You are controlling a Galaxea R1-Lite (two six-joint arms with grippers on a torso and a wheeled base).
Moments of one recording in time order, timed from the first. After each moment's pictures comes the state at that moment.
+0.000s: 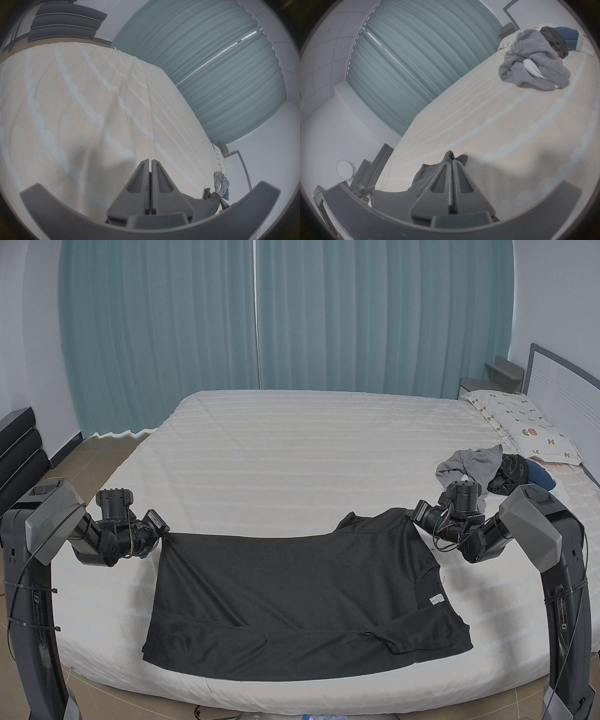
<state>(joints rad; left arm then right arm) 0.12 2.43 -1.24 -0.66 -0.29 -0.79 0.11 2.60 -1.49 -0.79 0.25 0.63</state>
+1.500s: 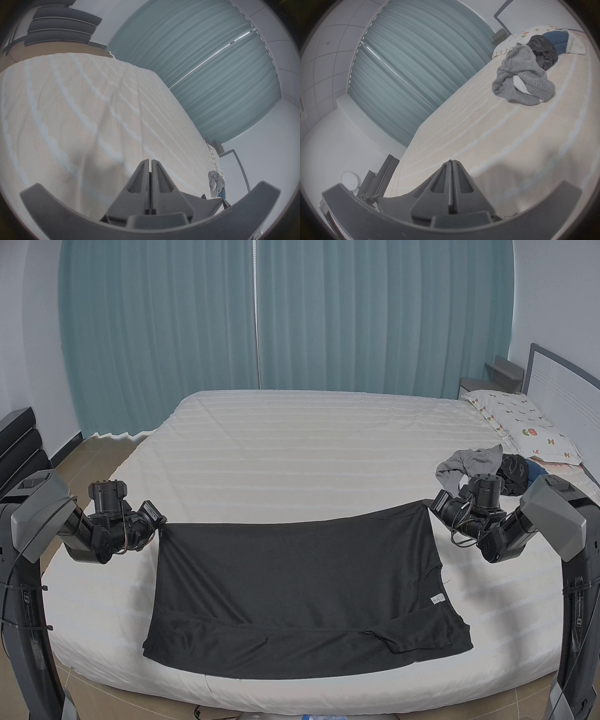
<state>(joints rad) 0.11 2.35 -1.17 -0.70 -0.30 -0.79 0.06 2.47 -1.29 -0.92 0.25 0.71</state>
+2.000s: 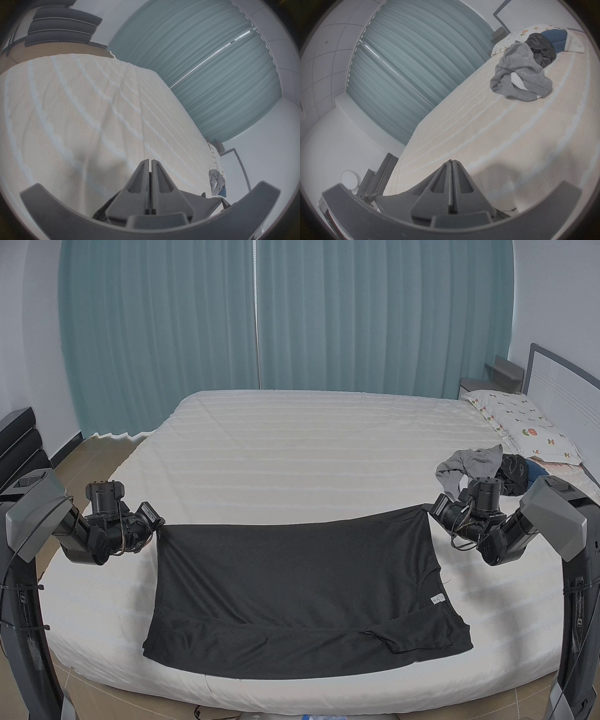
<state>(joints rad) 0.11 2.31 -1.11 -0.70 -0.30 -0.75 0.06 2.46 -1.26 -0.92 0.26 0.70</state>
